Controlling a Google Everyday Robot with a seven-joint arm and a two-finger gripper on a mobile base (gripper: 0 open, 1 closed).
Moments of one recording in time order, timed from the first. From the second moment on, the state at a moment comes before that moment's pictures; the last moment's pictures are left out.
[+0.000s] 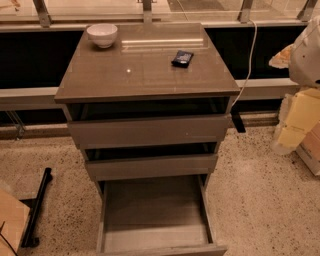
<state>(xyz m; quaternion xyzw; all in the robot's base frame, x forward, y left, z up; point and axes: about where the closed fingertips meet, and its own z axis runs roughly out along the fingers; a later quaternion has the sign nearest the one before) 0.438 -0.217 0.976 -0.60 0.78 -0.03 0.16</state>
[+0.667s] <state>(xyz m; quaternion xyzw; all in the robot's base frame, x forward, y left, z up) 0.438 -0.216 0.977 -0.60 0.78 -0.04 0.16</state>
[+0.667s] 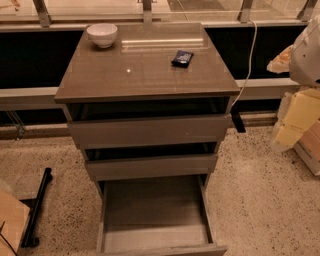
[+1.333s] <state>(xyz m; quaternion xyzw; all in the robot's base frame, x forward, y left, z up) 0.431 -0.218 0.923 -0.59 0.78 -0.02 0.20</state>
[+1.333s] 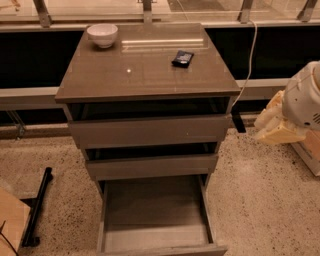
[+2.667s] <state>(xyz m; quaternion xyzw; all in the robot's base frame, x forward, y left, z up) 0.429 -0.198 0.853 -0.58 0.78 0.02 0.20</state>
